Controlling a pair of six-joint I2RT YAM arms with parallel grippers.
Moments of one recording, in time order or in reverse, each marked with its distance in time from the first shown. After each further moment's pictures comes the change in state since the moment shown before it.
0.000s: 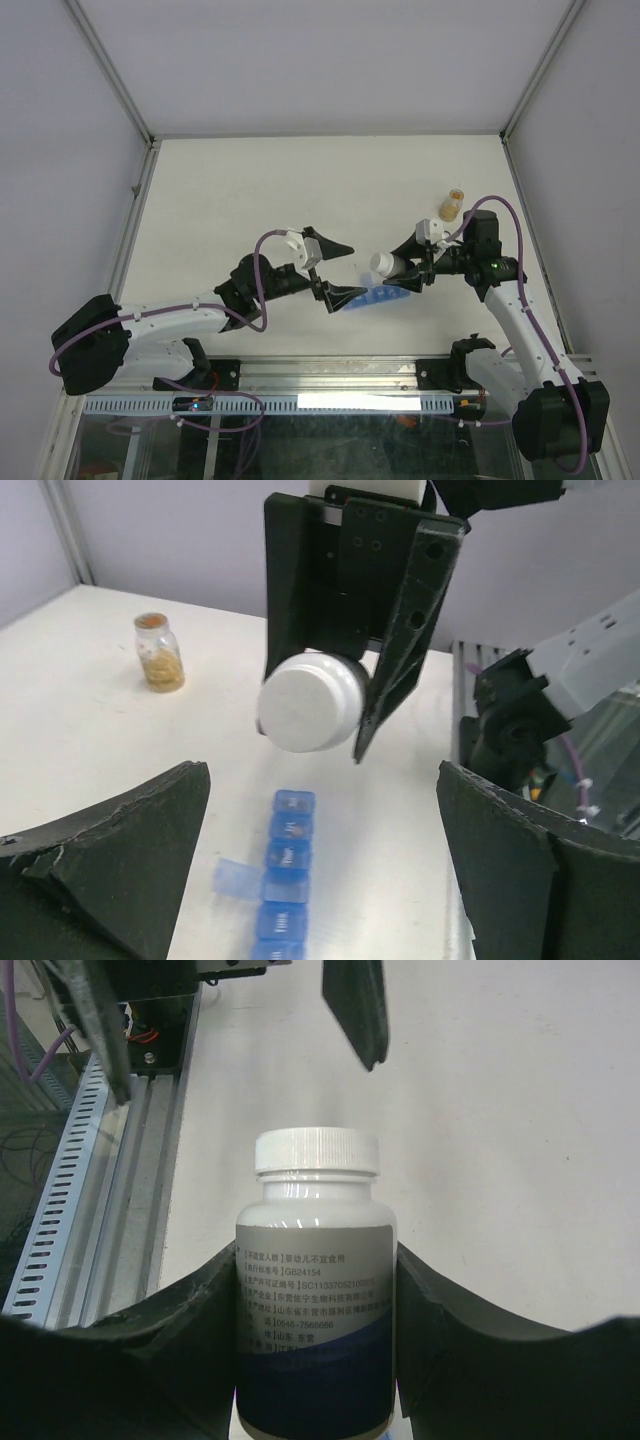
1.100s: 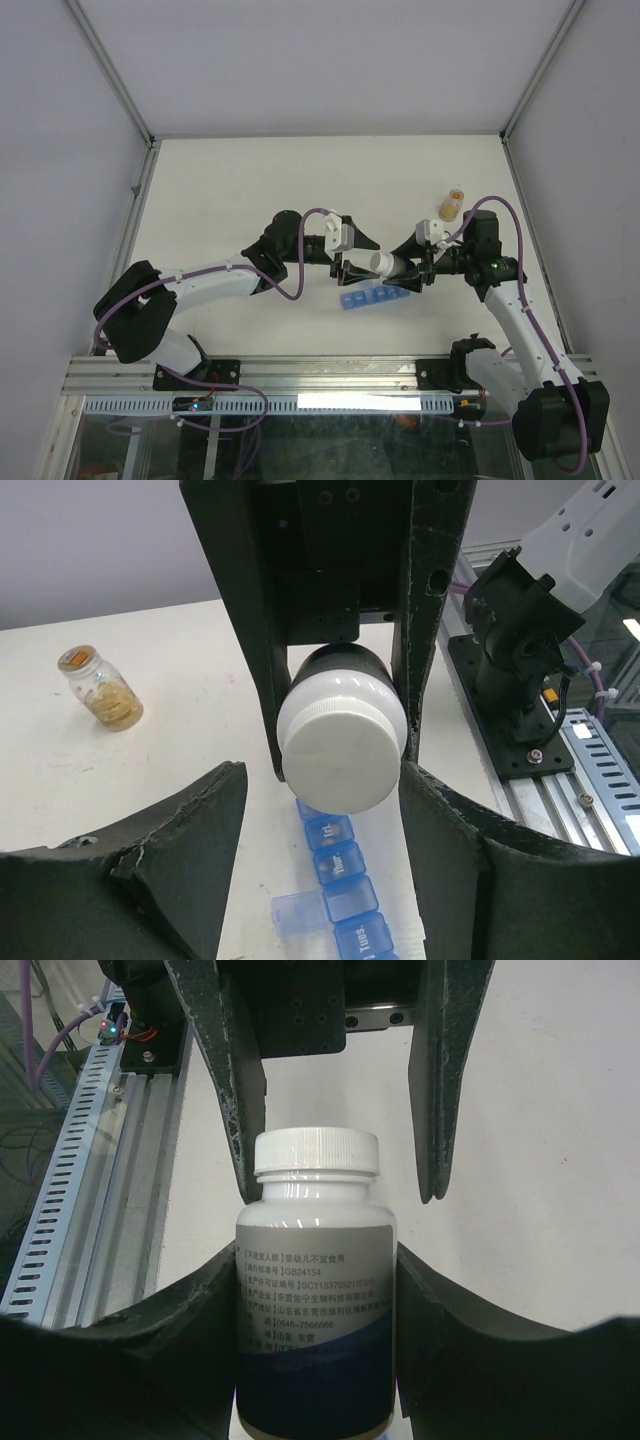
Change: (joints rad) left arm 0.169 0.299 0.309 -0.174 0.520 0.295; right arm 0.000 0.000 0.000 0.000 0.000 -0.010
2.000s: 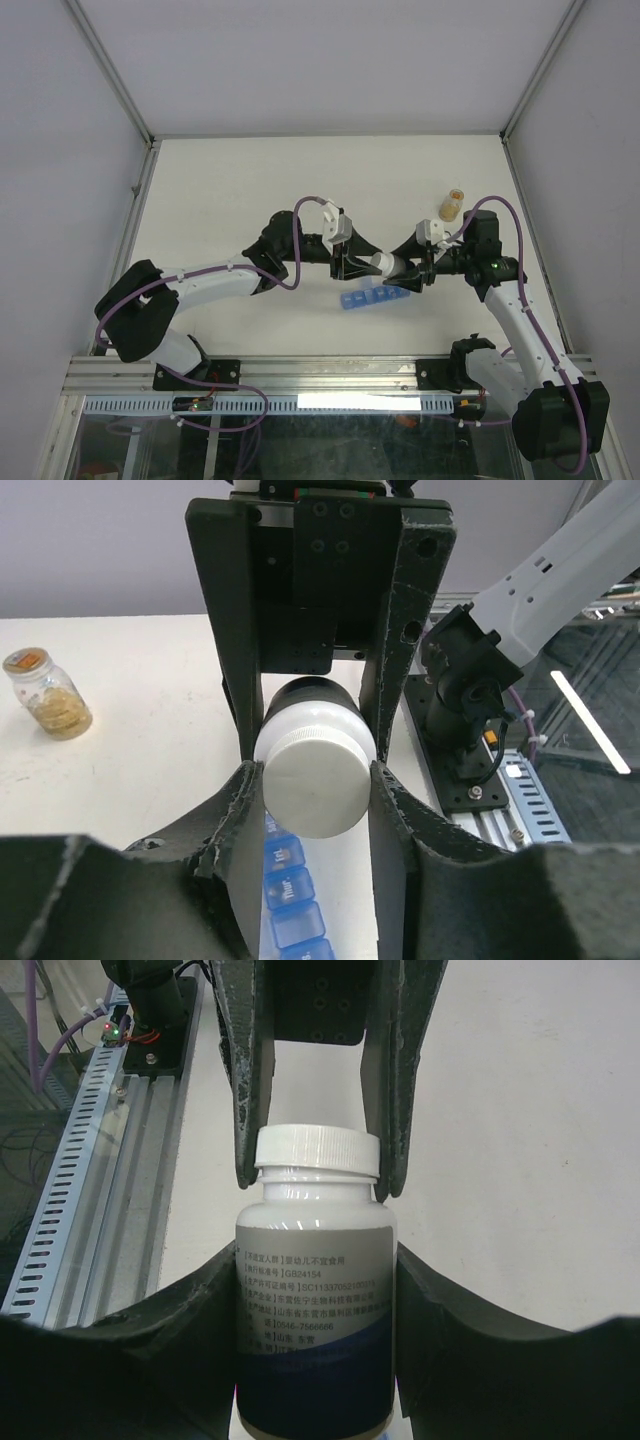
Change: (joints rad) left arm 0.000 0.010 0.009 0.082 0.043 -0.188; right arm 0.000 0.000 0.000 0.000 -0.007 0.000
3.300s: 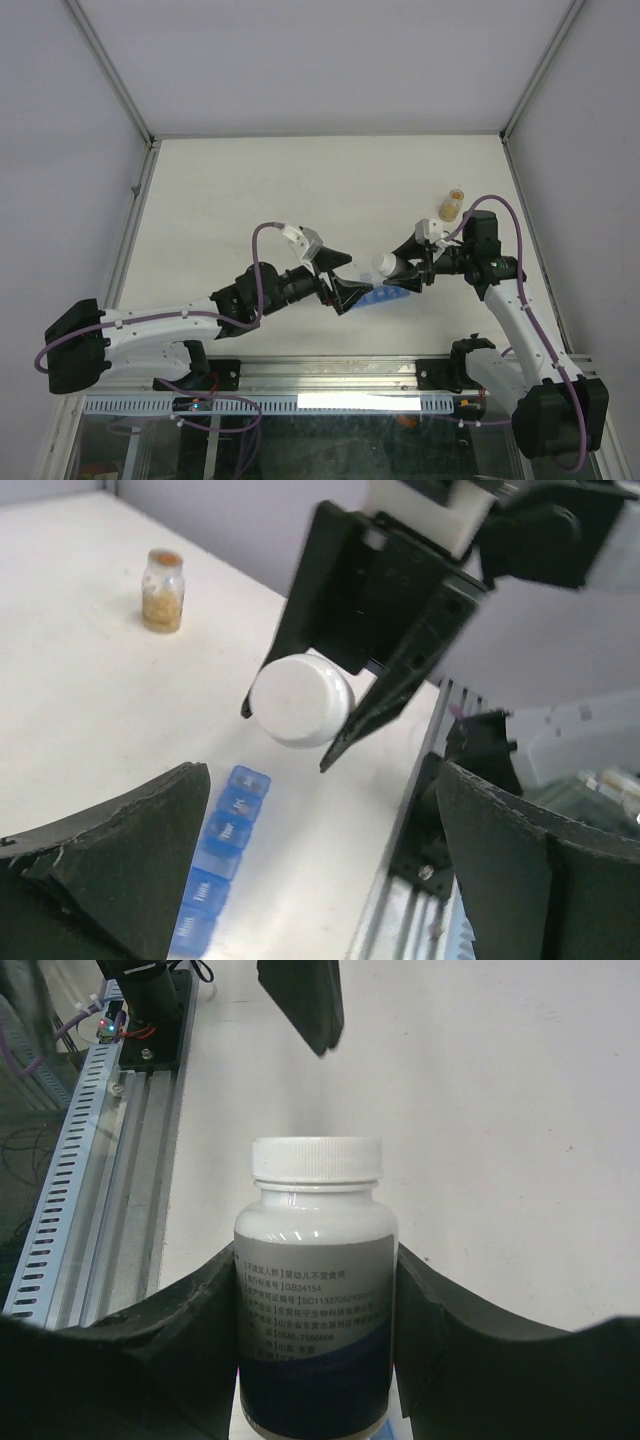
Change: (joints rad) left arm -0.283 -0.349 -0.235 -0.139 -0.878 -0.401; right arm -0.005 0.011 0.000 -0.016 0.015 -0.003
